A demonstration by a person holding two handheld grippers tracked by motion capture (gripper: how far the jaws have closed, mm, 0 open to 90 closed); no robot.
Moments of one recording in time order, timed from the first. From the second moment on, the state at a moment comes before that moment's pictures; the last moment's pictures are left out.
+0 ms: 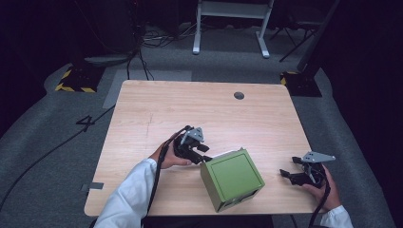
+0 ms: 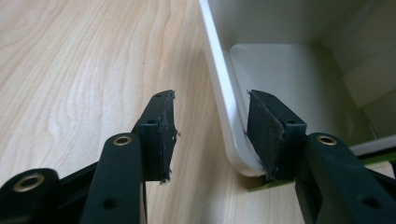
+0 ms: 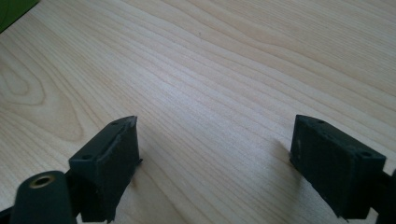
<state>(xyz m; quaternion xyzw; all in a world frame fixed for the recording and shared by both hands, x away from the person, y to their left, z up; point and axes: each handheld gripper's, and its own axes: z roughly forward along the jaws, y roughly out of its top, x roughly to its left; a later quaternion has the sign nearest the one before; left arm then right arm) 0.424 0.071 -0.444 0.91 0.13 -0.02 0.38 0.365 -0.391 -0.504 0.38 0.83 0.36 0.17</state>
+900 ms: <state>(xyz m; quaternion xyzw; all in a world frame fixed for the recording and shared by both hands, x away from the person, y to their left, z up) 0.420 0.111 -0.419 0.89 0.17 0.09 0.40 0.365 -0.391 -0.504 0.38 0.83 0.36 0.17</state>
